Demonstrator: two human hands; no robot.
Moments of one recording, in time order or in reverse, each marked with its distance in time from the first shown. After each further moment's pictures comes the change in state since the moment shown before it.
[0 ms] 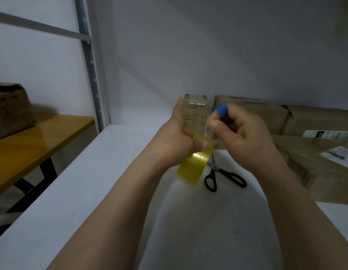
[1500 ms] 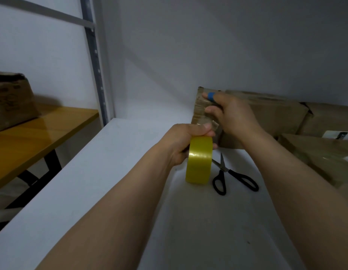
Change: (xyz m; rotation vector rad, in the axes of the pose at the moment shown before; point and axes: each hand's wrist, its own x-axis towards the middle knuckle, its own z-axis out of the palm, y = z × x) left_hand 0.077 -0.067 0.018 -0.783 -0.268 -0.255; right_hand 0.086 0.080 0.034 -0.427 -0.127 0.094
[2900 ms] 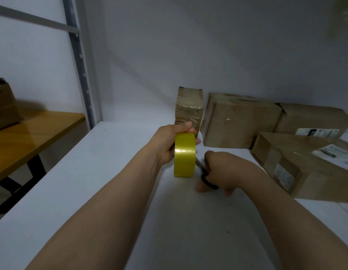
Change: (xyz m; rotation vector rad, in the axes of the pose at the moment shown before) left_hand 0.017 -0.008 -0.002 -0.055 0.074 0.013; right_hand -0.101 -0.029 -0.021 -0.141 -0.794 0.415
